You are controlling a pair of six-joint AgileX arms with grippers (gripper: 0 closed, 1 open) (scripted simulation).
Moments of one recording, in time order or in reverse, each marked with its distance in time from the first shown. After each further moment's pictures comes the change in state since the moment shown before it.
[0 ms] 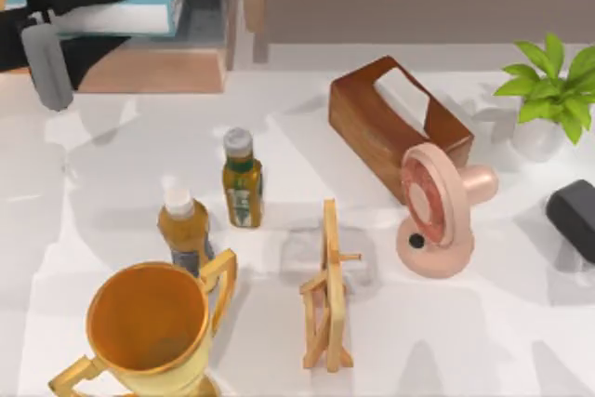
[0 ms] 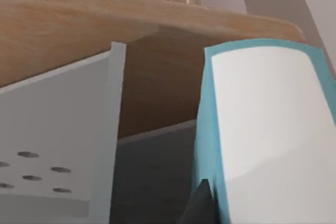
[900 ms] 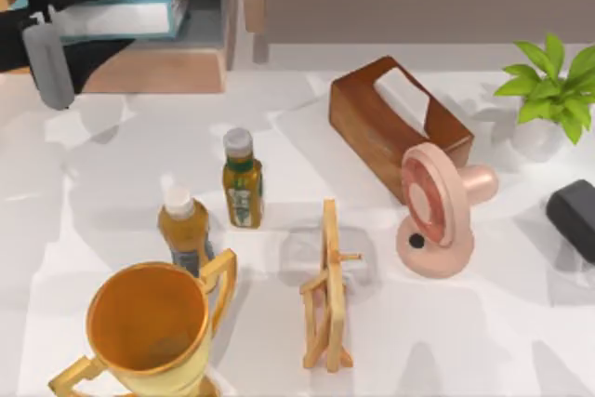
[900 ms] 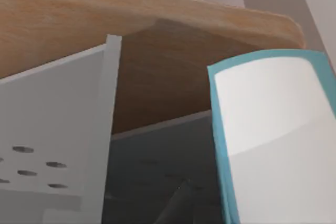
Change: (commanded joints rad) left arm 0.000 0.007 0.005 0.004 -0.005 -0.006; right arm 0.000 0.000 0.000 0.000 0.000 0.000
